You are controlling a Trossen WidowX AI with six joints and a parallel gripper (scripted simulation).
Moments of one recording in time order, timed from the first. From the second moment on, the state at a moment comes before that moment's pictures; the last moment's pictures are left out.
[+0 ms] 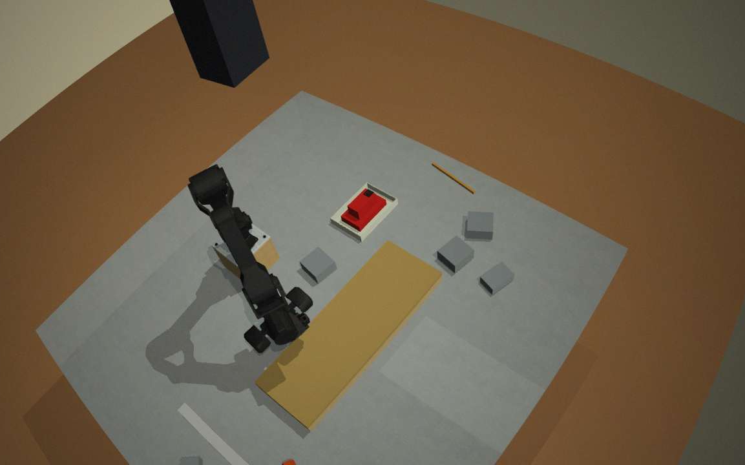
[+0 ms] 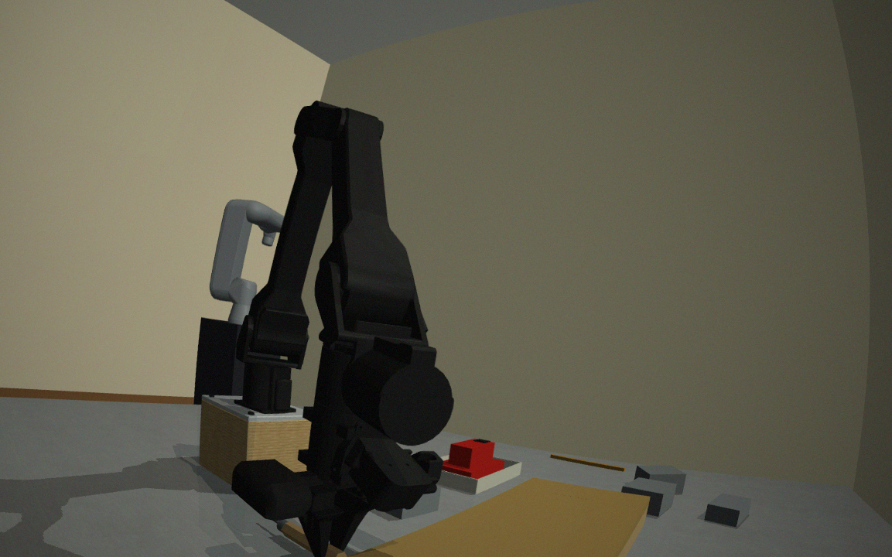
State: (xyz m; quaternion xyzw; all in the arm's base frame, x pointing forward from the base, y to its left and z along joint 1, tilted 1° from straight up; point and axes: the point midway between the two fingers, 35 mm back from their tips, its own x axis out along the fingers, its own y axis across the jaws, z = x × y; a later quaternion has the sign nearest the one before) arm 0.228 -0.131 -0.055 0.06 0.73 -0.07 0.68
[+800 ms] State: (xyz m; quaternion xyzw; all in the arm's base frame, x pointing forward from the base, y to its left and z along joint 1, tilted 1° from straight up) arm 0.245 -0.129 0.050 0.07 0.69 -0.05 0.72
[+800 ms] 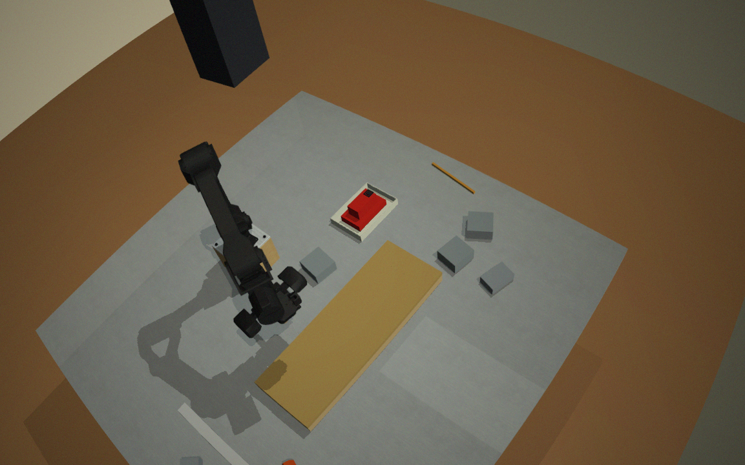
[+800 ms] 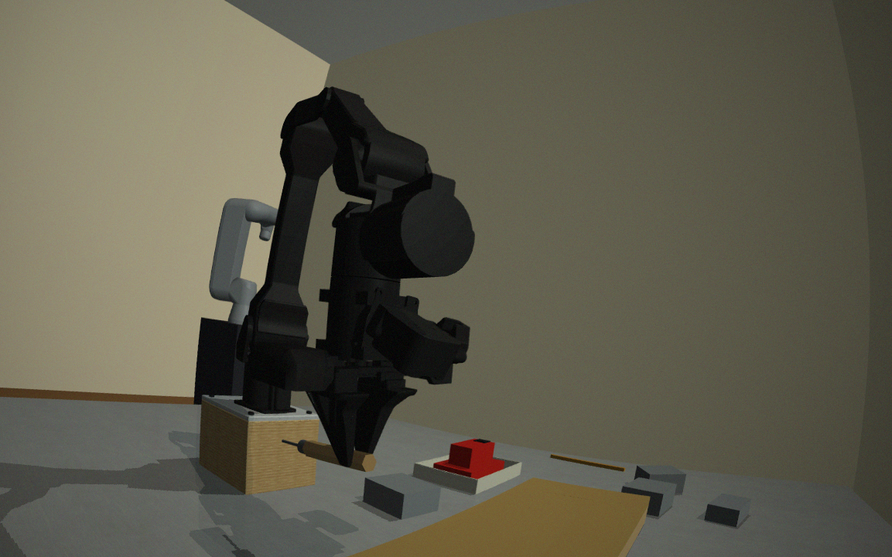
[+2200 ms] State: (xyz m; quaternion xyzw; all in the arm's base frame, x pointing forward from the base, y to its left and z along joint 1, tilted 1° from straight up) arm 0.343 -0.108 0.108 -0.02 0.07 0.31 0.95
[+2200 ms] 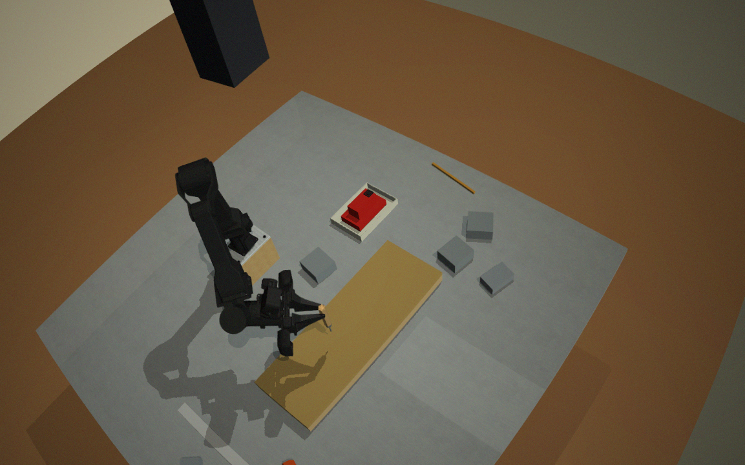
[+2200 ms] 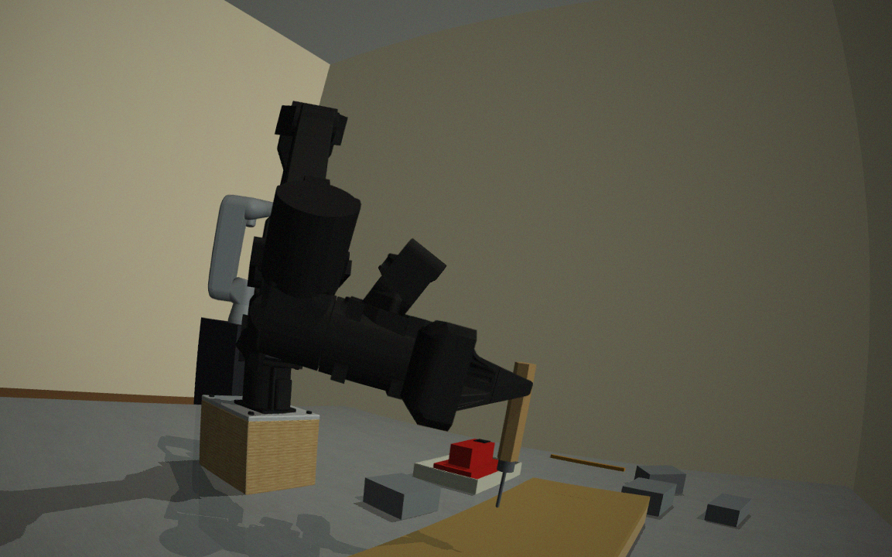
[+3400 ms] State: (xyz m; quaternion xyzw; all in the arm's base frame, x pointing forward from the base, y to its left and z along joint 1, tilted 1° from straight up) arm 0.340 -0.108 0.095 -0.03 0.05 0.33 0.94
